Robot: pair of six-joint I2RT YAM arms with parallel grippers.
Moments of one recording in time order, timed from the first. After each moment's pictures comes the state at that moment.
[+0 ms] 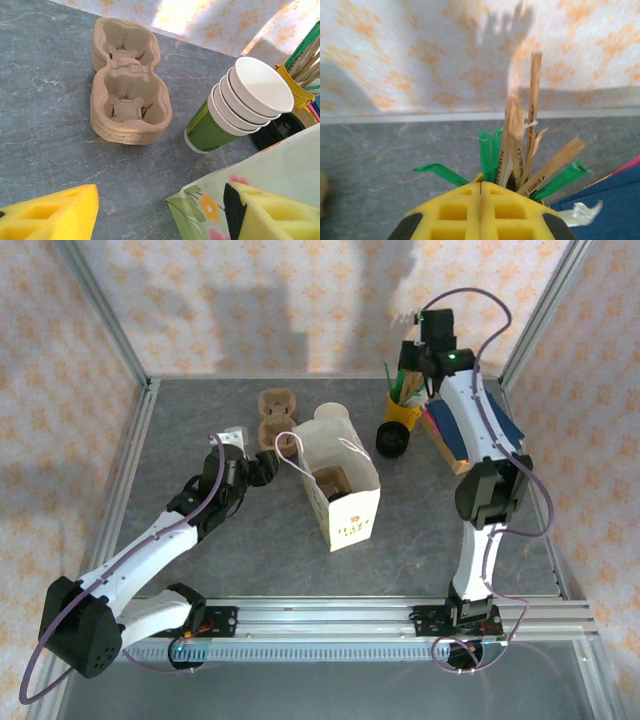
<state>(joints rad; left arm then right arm) -0.44 1.08 0.74 -0.15 -0.18 -0.54 0.18 1.99 2.14 -0.72 0.07 0.15</state>
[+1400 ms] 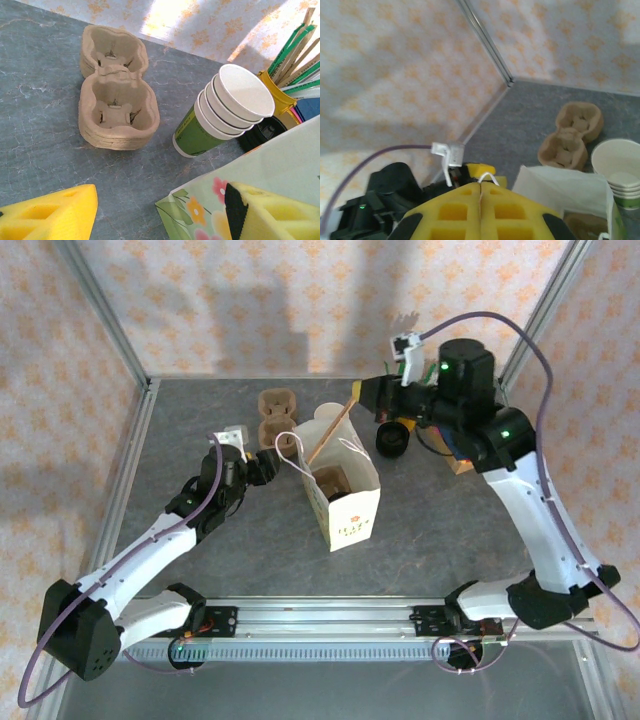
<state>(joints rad) -0.44 1.07 0.73 -0.11 -0.16 -0.54 0.54 1.35 1.82 -0.79 -0.38 0.40</state>
